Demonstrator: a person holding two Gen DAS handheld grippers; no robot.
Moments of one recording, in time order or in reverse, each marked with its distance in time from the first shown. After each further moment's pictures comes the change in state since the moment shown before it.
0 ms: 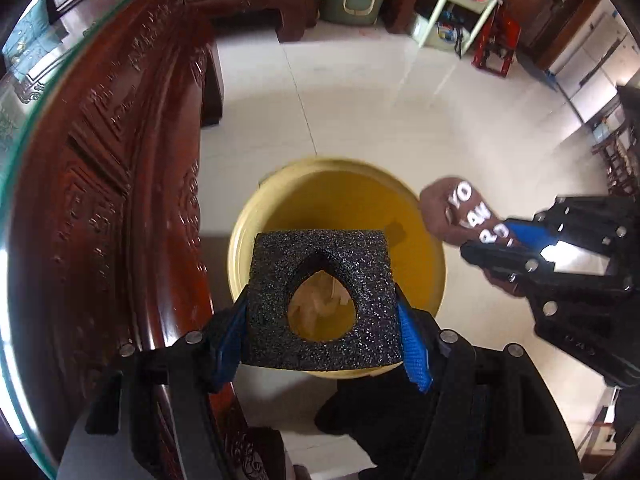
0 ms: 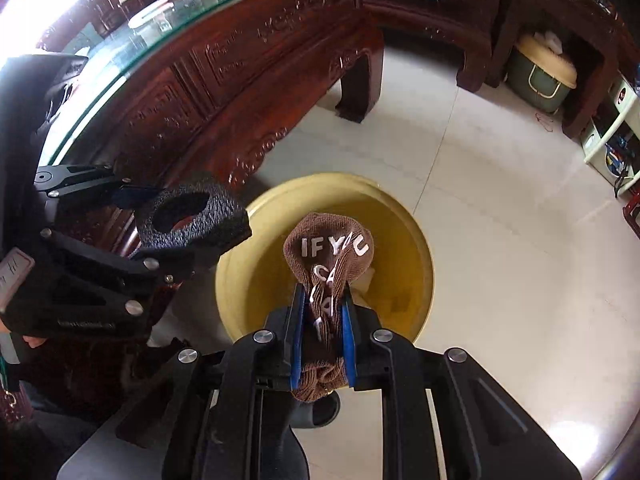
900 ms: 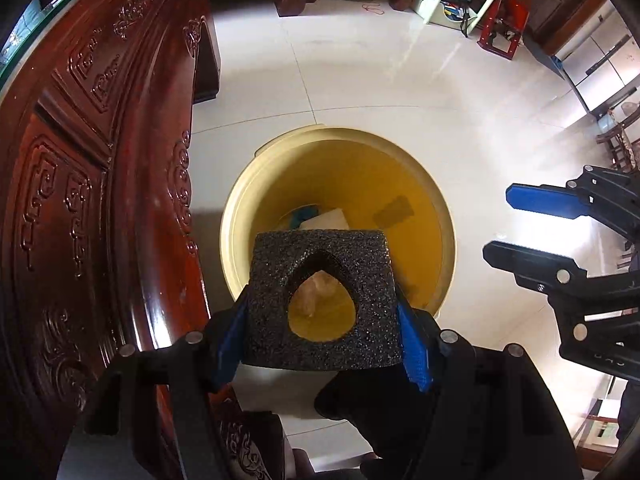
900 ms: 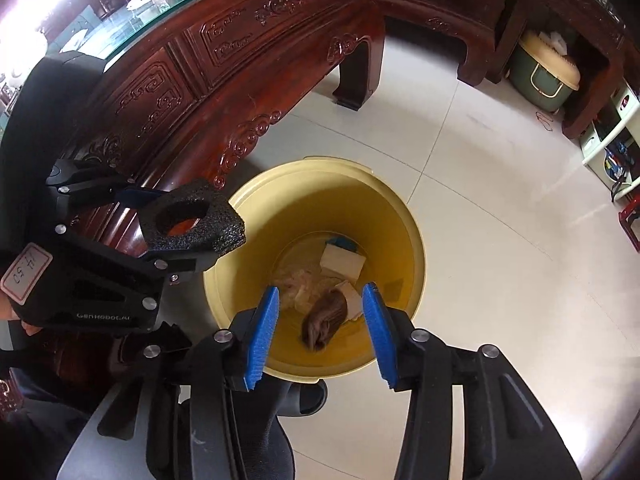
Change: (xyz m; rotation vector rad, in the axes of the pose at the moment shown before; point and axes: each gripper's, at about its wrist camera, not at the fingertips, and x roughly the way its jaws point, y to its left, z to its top) left arm 0.025 0.004 0.001 -0.014 0.074 0.000; right arm 0.010 -0.001 -0.002 -0.033 0.046 -0.028
